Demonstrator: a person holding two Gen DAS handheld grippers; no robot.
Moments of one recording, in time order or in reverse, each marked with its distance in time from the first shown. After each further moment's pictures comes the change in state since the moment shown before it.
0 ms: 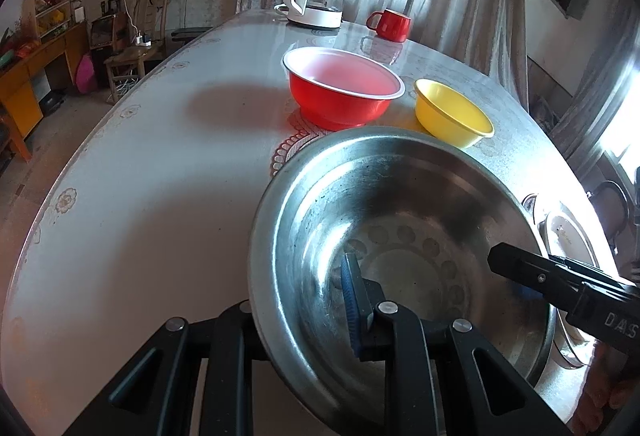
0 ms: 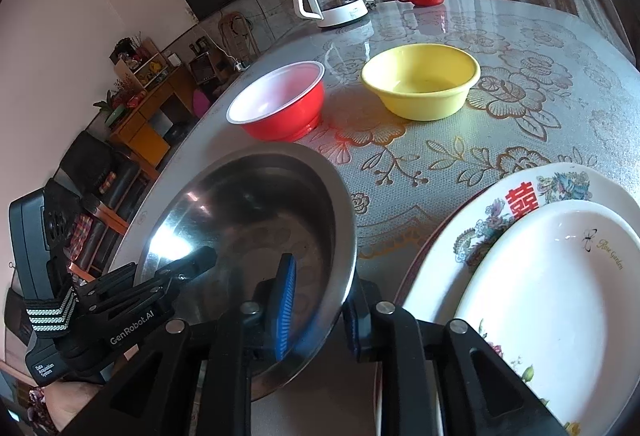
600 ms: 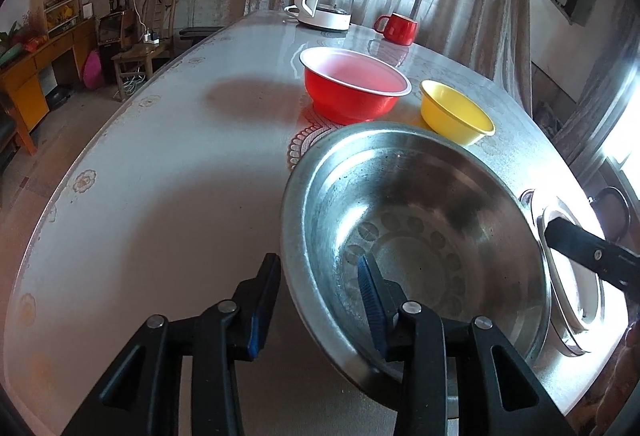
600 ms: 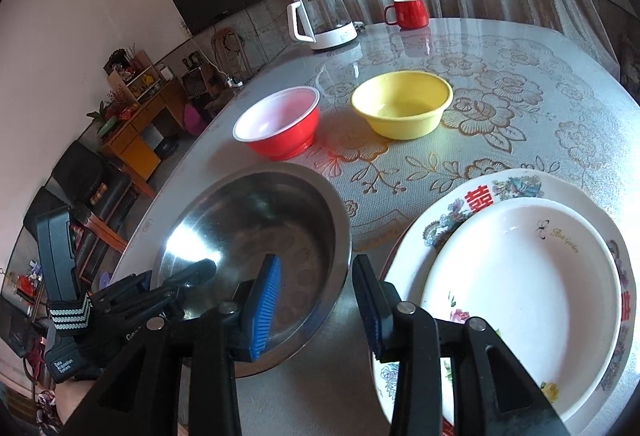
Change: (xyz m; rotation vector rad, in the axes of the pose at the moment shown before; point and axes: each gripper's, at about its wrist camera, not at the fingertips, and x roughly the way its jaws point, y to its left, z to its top) left arm -0.013 0.005 -0.014 -0.016 -0.007 0.002; right arm -0.042 0.001 -0.005 0.012 -0.083 -0.047
